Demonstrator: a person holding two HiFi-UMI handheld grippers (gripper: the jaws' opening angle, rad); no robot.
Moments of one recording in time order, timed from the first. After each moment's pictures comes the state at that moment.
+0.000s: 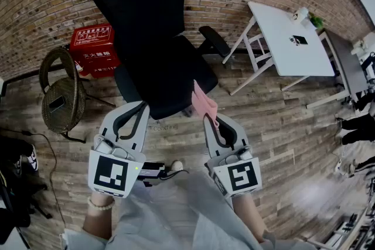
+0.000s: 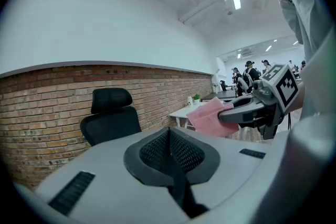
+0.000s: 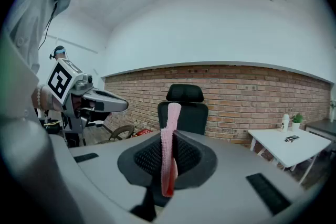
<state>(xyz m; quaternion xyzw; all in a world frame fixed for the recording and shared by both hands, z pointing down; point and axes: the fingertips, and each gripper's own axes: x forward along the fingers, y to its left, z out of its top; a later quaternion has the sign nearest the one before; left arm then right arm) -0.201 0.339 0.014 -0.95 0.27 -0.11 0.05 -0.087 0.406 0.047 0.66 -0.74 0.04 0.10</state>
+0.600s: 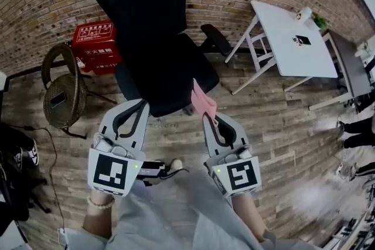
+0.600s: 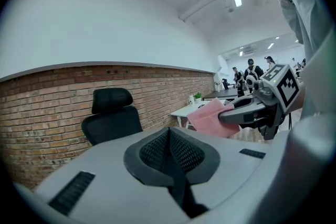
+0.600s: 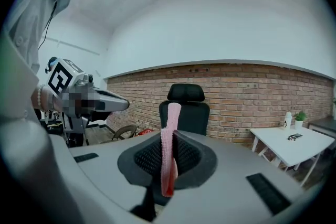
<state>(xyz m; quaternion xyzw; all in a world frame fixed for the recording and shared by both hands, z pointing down) -0.186 0.350 0.016 -0.95 0.29 -0.12 0.06 -0.074 0.414 0.051 0.65 -0.75 0.05 0.09</state>
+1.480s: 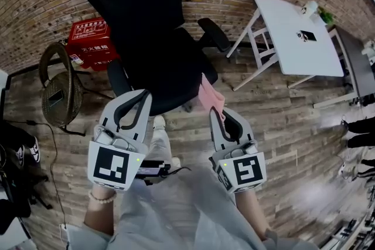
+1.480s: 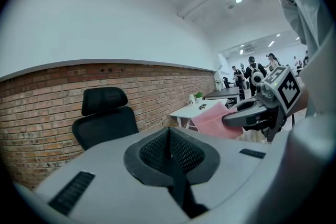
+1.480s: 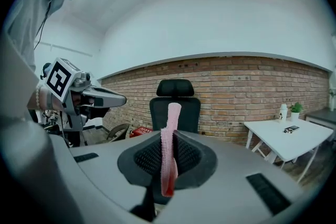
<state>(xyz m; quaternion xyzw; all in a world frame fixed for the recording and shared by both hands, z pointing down) -0.118 0.326 0.029 -0.95 0.29 -0.12 0.06 0.002 0.398 0.079 0.66 -0.74 0.08 0.08</state>
